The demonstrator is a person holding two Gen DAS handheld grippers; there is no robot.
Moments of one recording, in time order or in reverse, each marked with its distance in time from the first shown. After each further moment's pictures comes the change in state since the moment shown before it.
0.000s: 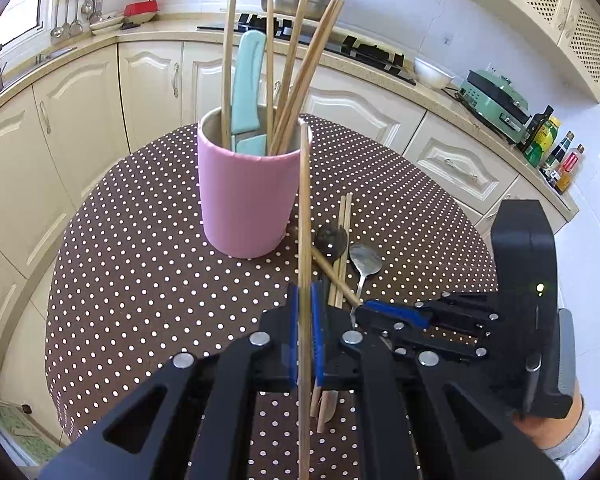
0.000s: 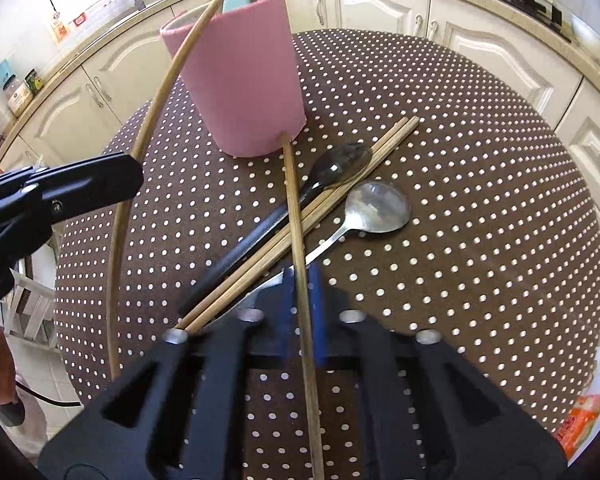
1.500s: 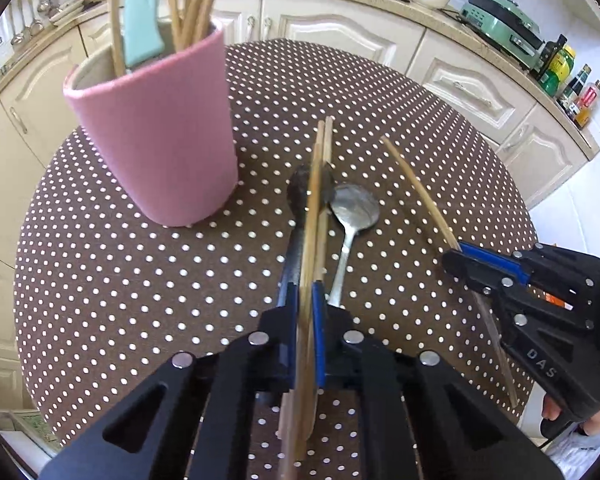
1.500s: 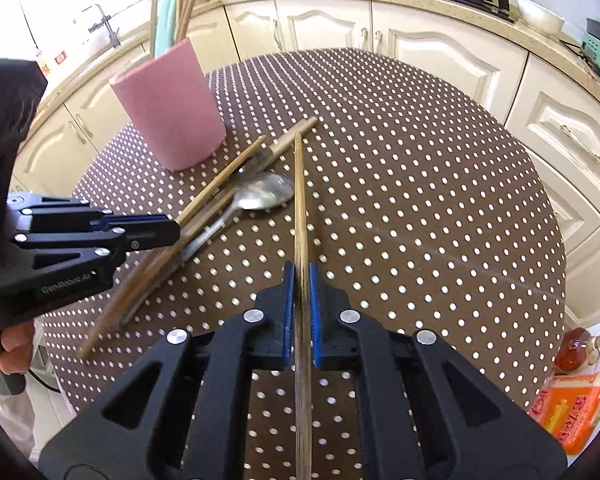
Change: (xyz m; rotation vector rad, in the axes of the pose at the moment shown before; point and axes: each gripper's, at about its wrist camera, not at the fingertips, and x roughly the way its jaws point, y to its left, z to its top) left arm 0.089 -0.043 0.003 0.107 0.235 0.061; right arm -0.033 -0.066 -0.037 0.111 -0.111 -0.008
